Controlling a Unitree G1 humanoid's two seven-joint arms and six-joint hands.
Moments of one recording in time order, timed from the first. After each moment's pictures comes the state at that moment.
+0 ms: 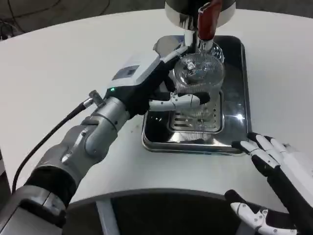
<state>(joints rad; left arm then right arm) -1.09 0.33 -0.35 1.10 0.56 -0.56 0.17 0.27 -0.33 0.01 -0.86 -0.88 0.16 0.43</state>
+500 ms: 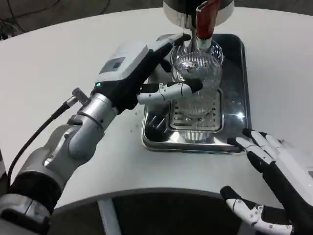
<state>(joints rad) -1.02 0.40 -0.29 0.99 0.52 -0.65 0.17 0.24 -0.33 0.02 -0.84 -0.88 0.16 0.43</state>
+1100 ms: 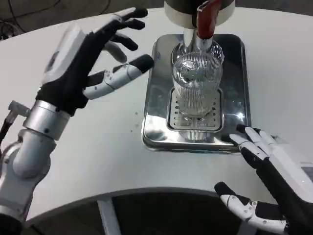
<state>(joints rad) -0.71 0.49 -0.04 0.52 0.20 -0.67 0.03 0.20 -0.32 0.05 -0.82 -0.89 0.16 0.43</state>
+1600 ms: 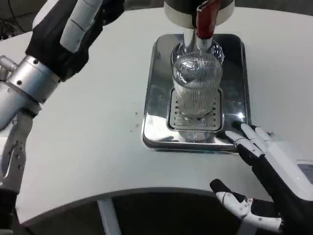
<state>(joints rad) -0.84 0.50 0.07 0.28 -0.40 -0.18 -0.58 0.18 -0.30 0.07 -0.82 -0.90 0.16 0.43</state>
